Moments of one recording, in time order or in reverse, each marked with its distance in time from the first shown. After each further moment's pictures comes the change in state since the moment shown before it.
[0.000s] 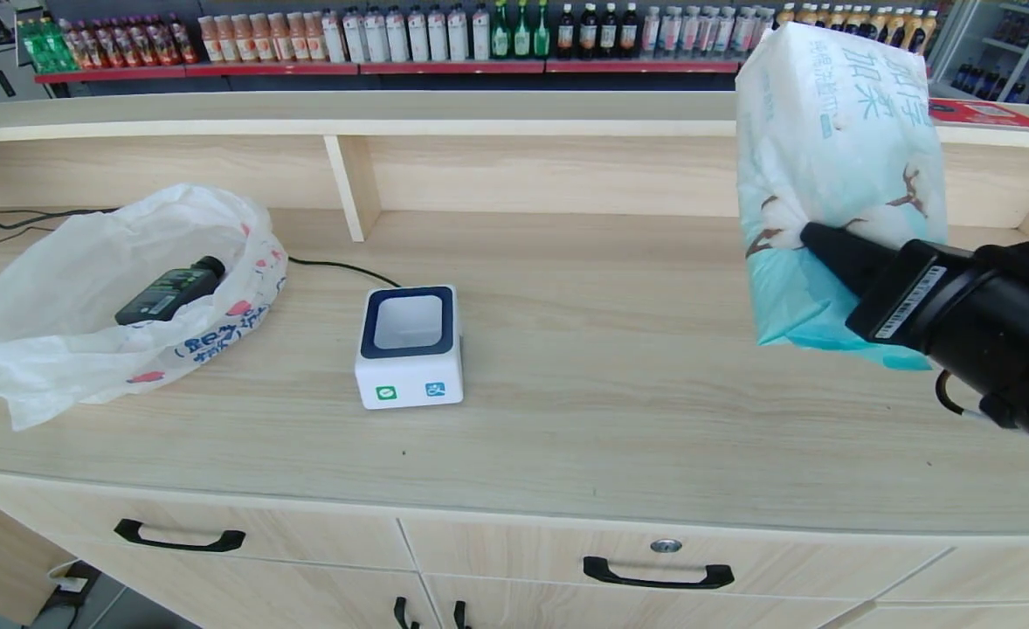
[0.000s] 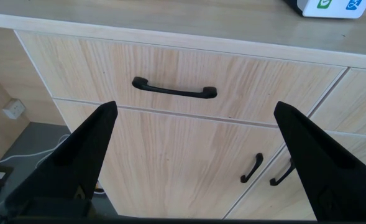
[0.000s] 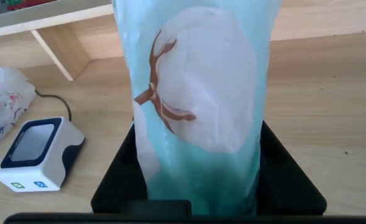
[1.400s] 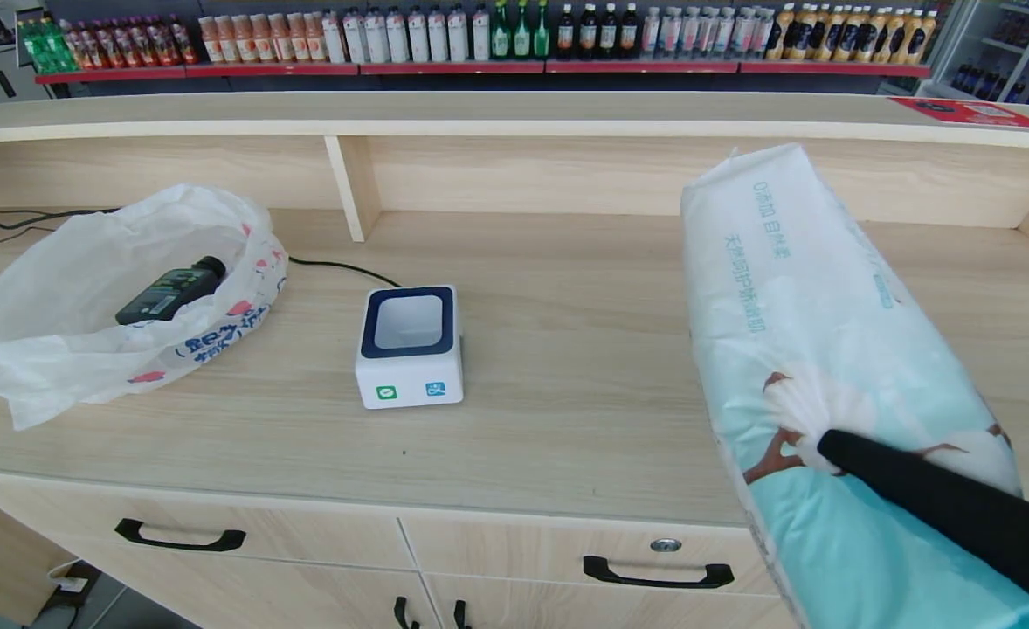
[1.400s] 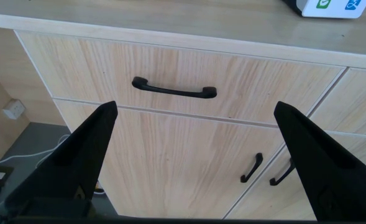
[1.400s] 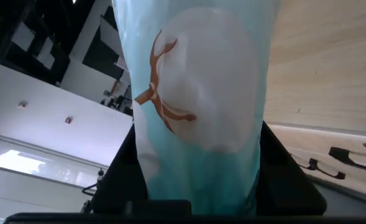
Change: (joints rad) left arm 0.000 0.000 0.000 0.000 0.000 0.000; right arm 0.433 -0.204 0.364 -0.159 0.143 0.709
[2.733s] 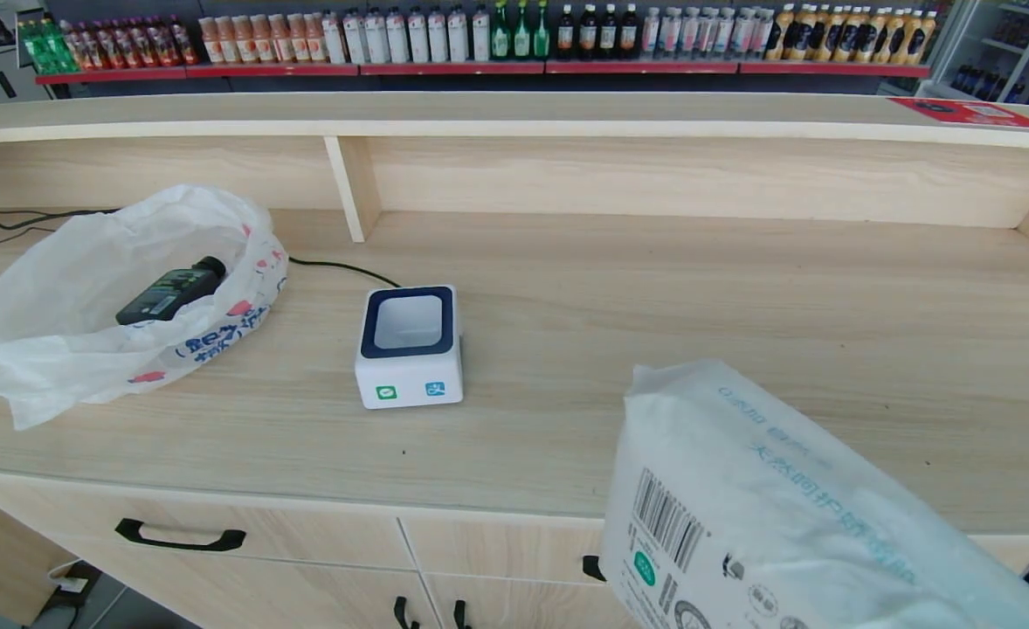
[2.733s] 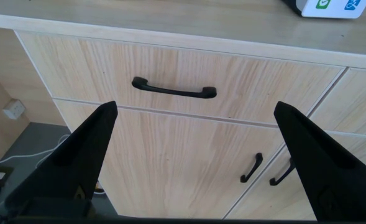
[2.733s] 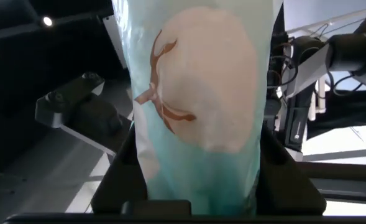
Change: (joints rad) left arm 0.000 0.000 0.000 0.000 0.000 0.000; right arm -0.063 -0.193 0.099 0.073 0.663 0.885
